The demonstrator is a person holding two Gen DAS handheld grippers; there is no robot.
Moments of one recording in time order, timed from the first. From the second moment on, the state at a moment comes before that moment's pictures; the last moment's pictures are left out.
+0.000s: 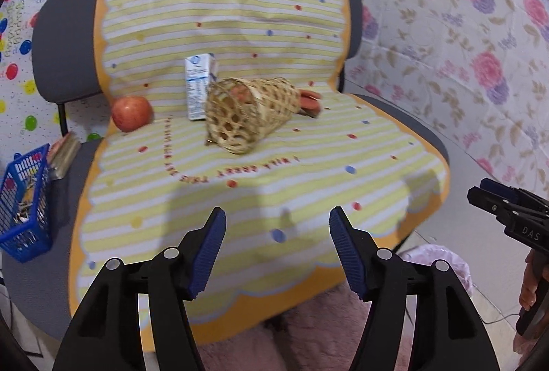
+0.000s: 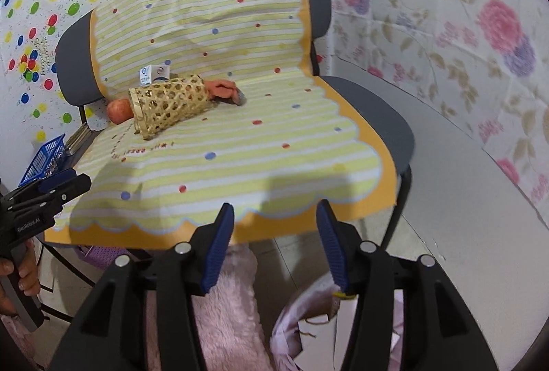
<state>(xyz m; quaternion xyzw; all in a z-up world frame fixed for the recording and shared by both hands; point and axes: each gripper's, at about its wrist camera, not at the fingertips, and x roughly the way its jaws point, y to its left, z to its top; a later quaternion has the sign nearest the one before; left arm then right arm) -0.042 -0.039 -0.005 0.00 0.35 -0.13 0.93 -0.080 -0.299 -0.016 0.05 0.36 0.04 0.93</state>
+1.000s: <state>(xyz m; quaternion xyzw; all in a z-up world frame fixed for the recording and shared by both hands) 0.059 -0.057 0.002 0.02 0.32 -0.15 0.94 -0.017 -0.292 -0.013 0.05 0.35 0.07 0.93</state>
